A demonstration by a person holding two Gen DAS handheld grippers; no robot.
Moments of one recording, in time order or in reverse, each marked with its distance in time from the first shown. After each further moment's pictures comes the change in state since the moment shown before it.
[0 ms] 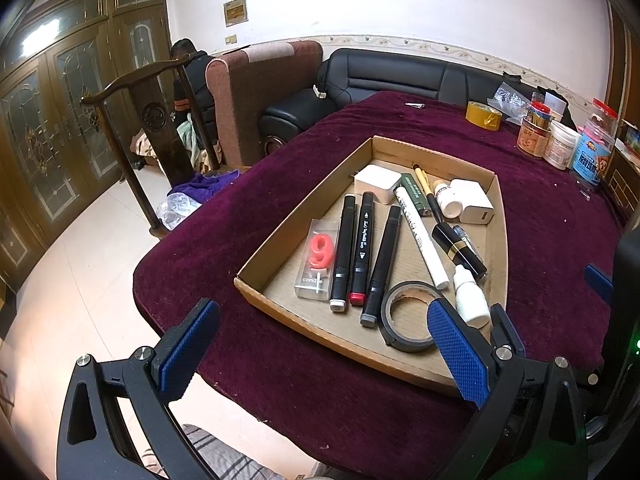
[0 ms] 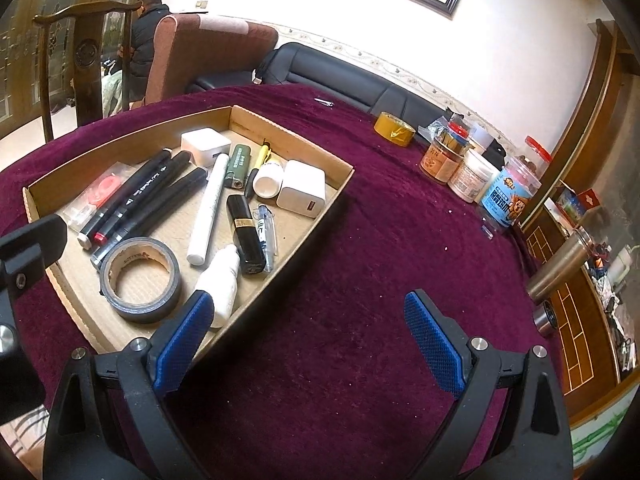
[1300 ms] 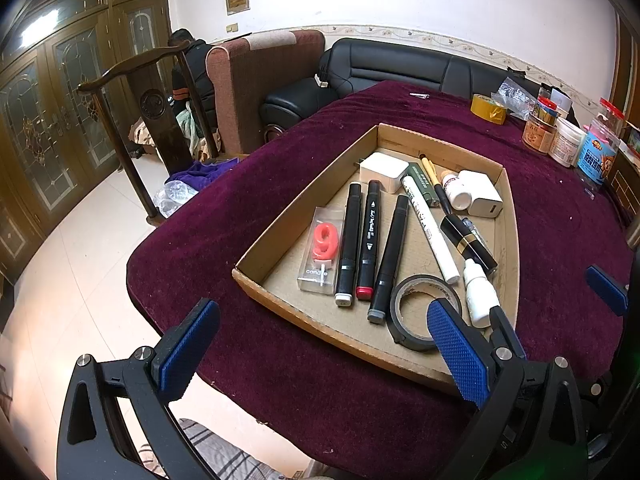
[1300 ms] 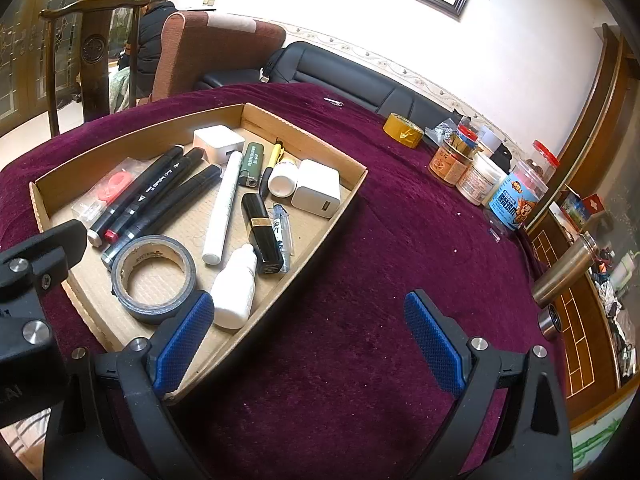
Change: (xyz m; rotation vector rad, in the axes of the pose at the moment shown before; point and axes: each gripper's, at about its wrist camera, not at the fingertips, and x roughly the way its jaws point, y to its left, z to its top) left arm 0.013 0.005 -0.002 -0.014 0.037 -0.008; right arm 0.000 0.011 0.000 -0.019 0.001 0.013
